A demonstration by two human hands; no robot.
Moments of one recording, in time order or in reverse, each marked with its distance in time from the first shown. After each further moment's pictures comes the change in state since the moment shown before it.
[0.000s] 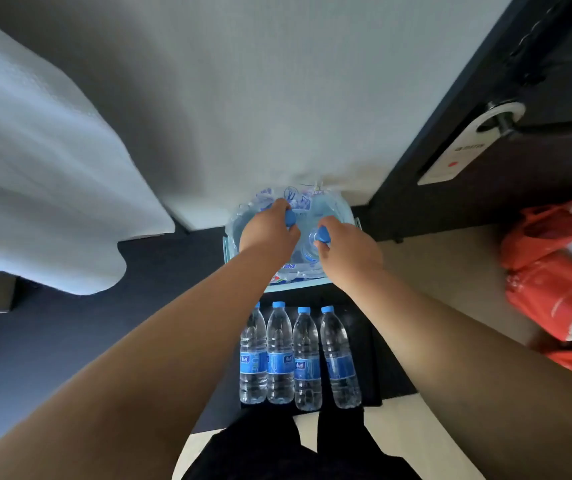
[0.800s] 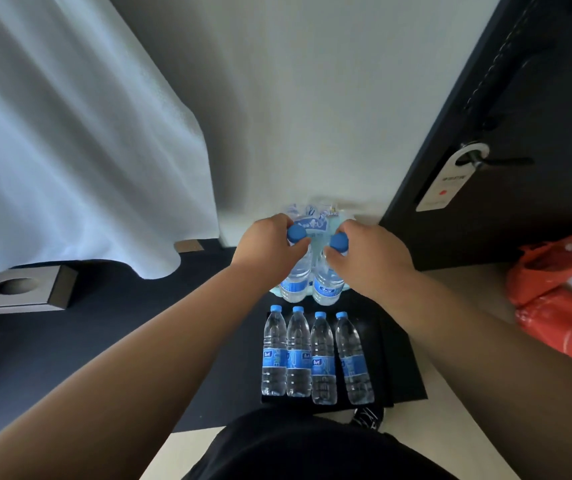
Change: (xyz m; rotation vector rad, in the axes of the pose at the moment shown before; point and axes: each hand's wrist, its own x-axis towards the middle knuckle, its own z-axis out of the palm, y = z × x) left_hand -0.136 0.003 -0.113 -0.096 0.177 0.159; right_hand -0.105 -0.067 -0.109 -0.015 0.157 -0.170
